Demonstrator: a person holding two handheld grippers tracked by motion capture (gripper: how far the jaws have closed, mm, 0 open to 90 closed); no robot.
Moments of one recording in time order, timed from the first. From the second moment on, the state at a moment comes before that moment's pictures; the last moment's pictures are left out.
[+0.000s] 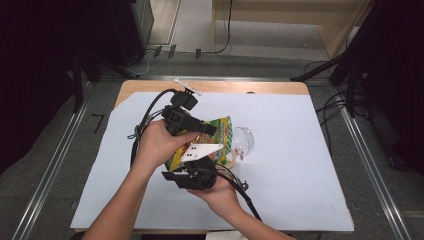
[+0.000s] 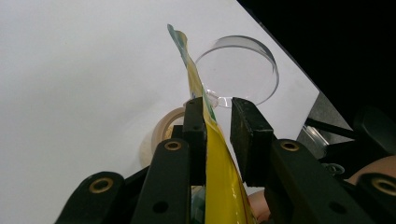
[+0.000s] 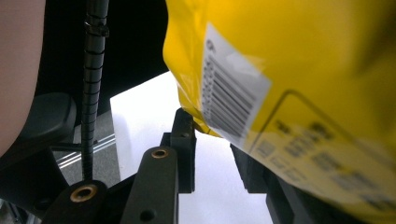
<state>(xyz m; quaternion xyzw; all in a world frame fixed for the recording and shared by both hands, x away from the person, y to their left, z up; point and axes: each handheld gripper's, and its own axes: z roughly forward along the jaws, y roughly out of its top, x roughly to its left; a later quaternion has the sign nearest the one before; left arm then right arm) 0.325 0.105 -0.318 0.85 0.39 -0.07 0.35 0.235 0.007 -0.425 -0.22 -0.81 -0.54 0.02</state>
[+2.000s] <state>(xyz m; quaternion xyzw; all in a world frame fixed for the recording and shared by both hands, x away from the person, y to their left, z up) 0.324 0.105 -0.316 0.85 0.39 -0.07 0.35 0.233 0.008 -0.422 -0.22 -0.81 -0.54 0.03</state>
